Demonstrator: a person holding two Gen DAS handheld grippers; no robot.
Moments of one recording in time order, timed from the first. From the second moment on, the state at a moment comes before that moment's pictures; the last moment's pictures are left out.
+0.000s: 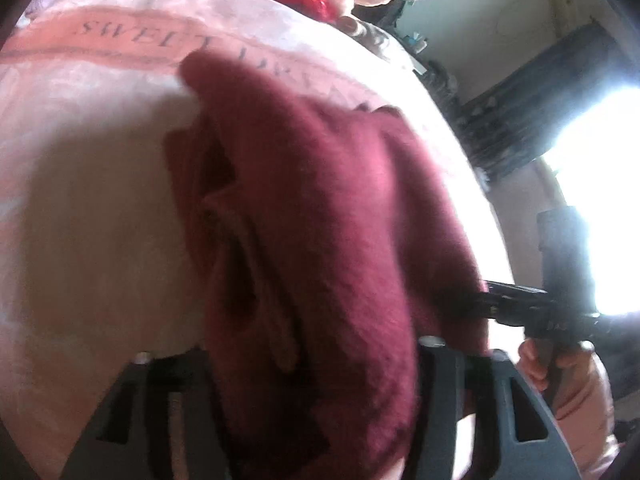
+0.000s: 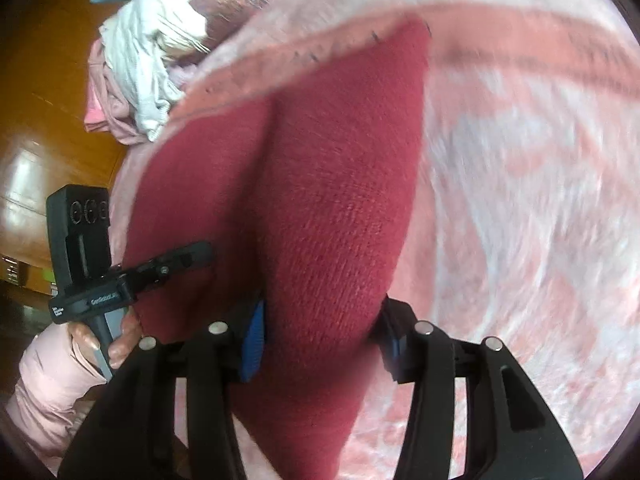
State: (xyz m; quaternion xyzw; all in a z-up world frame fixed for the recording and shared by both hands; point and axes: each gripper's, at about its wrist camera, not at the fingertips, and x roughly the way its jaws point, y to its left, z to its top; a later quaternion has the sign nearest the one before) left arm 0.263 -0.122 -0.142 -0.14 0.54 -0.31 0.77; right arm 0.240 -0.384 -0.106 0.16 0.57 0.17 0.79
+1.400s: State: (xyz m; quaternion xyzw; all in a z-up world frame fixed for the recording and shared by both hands) left arm 0.174 -0.086 -0.134 -0.05 0.51 -0.18 0.84; right arm 0.121 -0.393 -0.122 0.17 0.58 0.15 0.79
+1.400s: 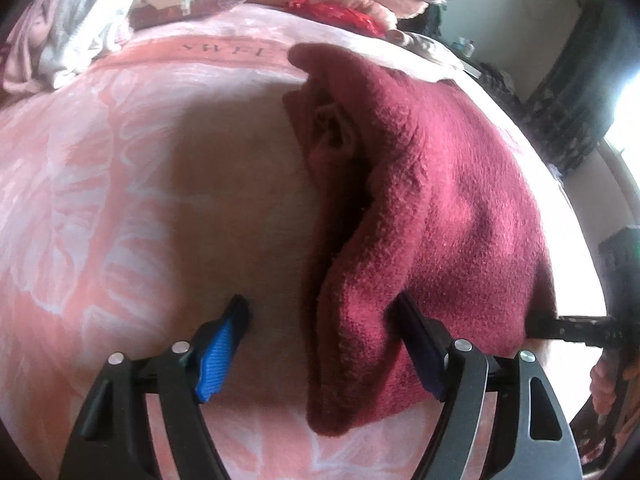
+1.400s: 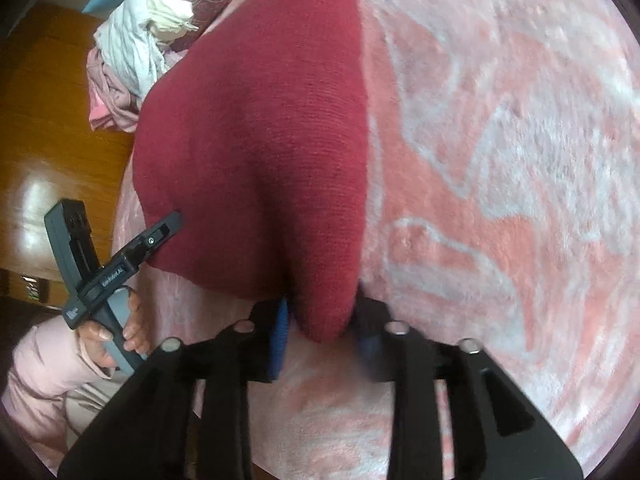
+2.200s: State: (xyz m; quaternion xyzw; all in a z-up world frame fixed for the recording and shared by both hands) left arm 0.064 -0.048 -0.012 0.01 0.47 -0.07 0.88; right arm -0.002 -0.343 -0.016 0.04 0.51 0.03 0.86
